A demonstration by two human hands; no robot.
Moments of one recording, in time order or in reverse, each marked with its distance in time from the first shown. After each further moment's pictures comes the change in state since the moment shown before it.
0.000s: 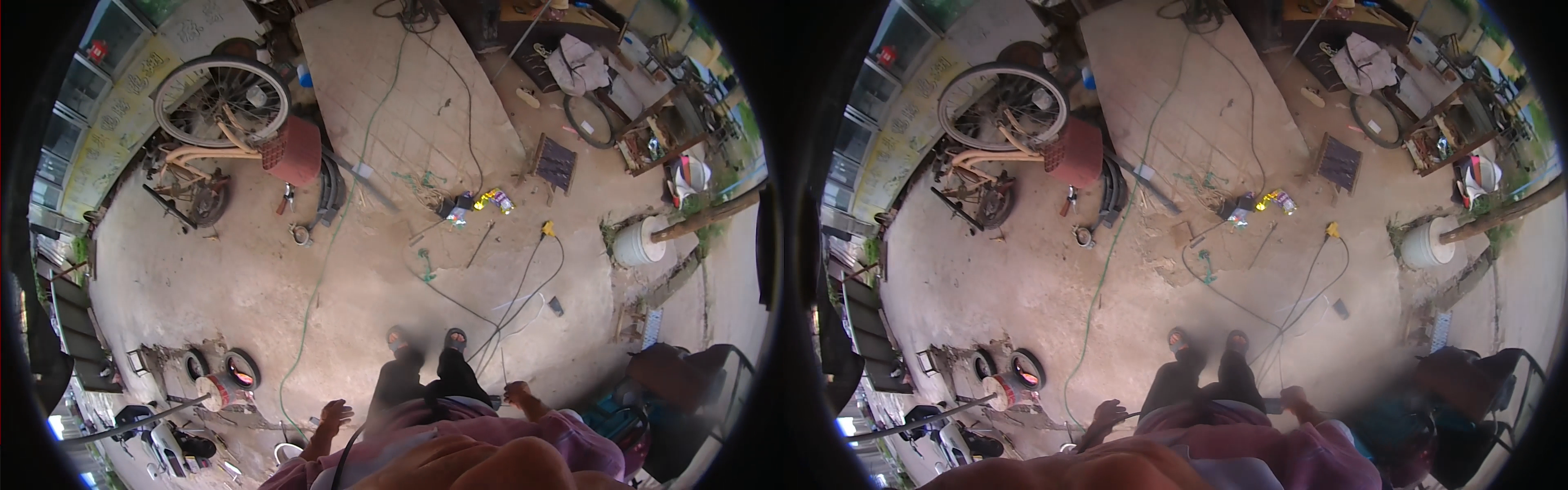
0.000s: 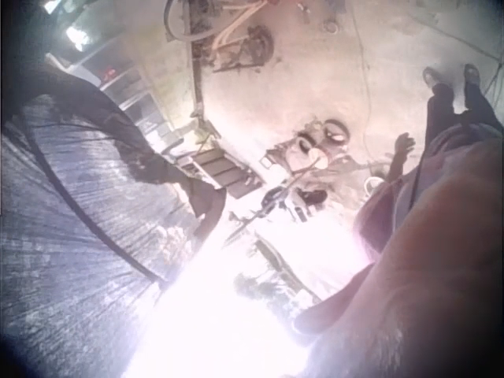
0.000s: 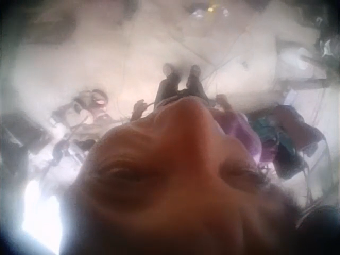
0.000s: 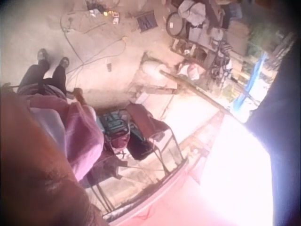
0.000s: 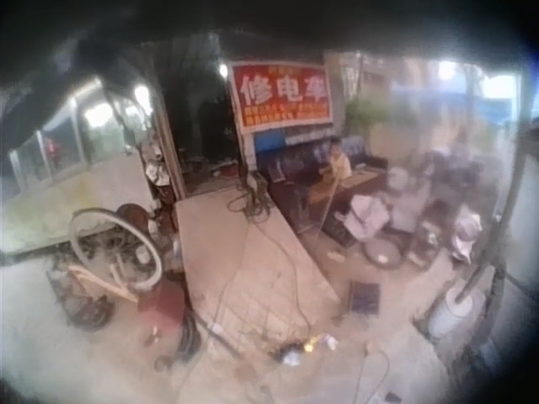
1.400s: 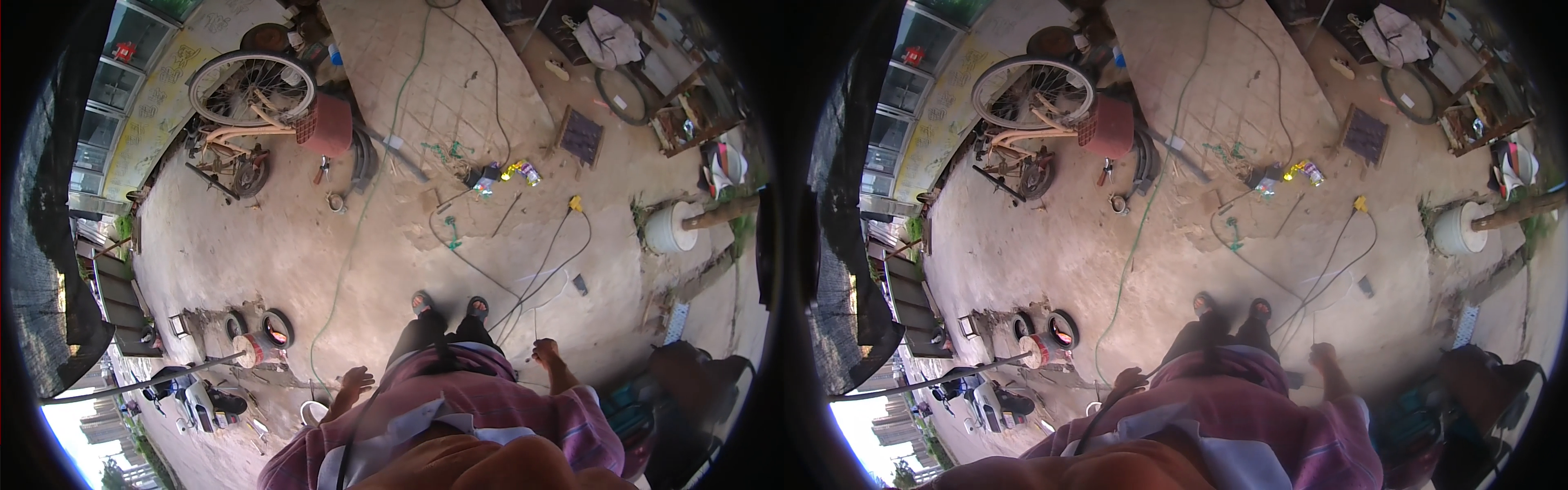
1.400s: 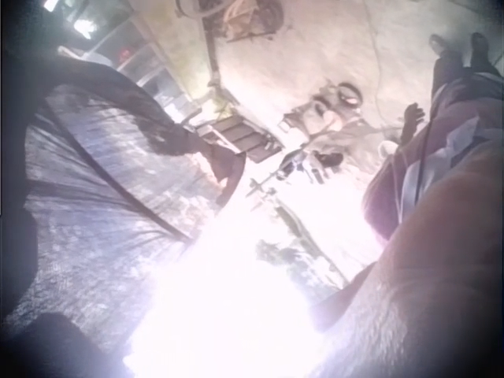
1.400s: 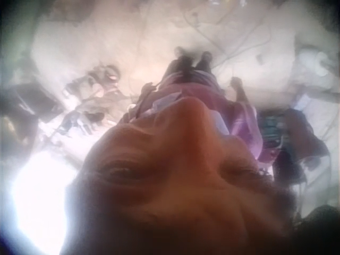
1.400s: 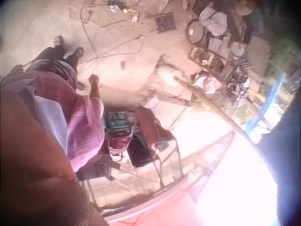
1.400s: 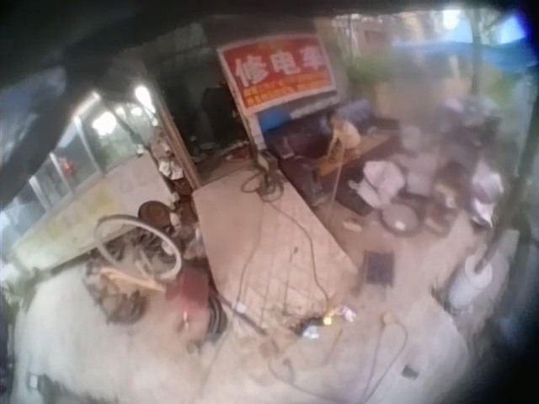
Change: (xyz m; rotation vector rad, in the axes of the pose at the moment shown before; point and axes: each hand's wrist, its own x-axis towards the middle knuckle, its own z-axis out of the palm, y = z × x) left_hand -0.032 -0.062 0.046 0.368 -0.183 0.216; right_hand -0.028 0.124 0.046 1.842 0.379 0.358
